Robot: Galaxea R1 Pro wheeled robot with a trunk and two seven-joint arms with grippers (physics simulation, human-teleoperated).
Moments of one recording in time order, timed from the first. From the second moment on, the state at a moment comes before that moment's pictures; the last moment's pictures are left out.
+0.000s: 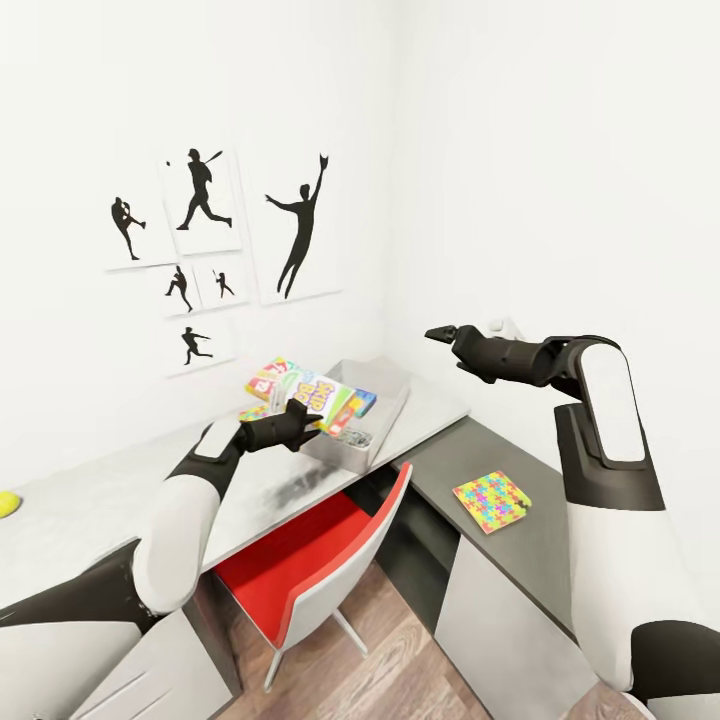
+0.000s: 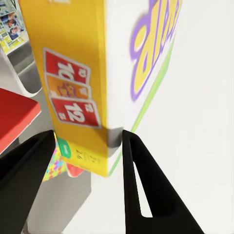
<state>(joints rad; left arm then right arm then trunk) -1.12 -0.12 0.52 -0.43 0.77 0.82 -0.05 -0.97 -0.04 -0.01 -1.52 -1.41 1.03 -0.74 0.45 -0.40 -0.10</state>
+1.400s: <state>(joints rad) -1.12 -0.12 0.56 -0.43 0.77 0.82 -0.04 -0.97 0.02 0.00 -1.51 -1.40 1.03 -0.74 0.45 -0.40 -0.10</state>
